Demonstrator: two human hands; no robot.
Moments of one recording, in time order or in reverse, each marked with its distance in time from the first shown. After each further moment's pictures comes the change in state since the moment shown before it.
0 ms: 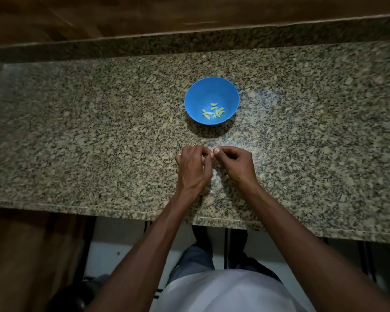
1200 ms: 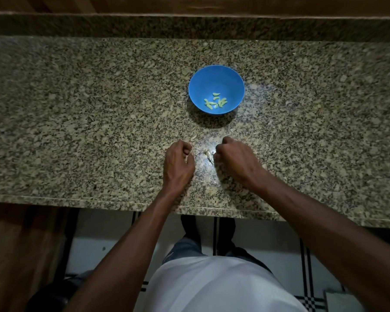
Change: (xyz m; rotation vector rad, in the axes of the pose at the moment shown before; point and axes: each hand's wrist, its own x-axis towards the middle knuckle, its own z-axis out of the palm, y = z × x) left_hand -0.005 -0.062 -0.010 -0.121 0.042 -0.089; right_hand -0.002 -0.017 0.007 -1.336 -0.278 -0.519
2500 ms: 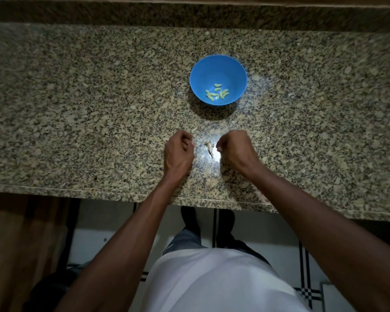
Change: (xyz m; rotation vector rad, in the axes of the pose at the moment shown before) left_hand 0.005 0.005 -0.005 -0.089 0.016 -0.049; right_hand 0.007 0.004 0.015 0.395 0.041 0.290
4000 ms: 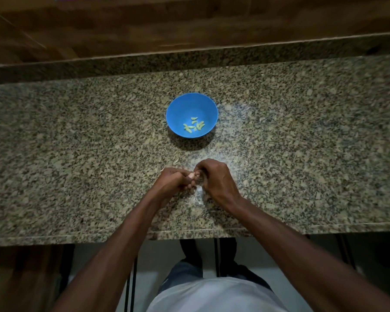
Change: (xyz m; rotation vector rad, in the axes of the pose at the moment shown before) left_hand 0.012 0.052 -0.011 -0.458 -0.554 -0.462; right_hand -0.018 -0.006 -0.006 0.150 0.196 -0.199
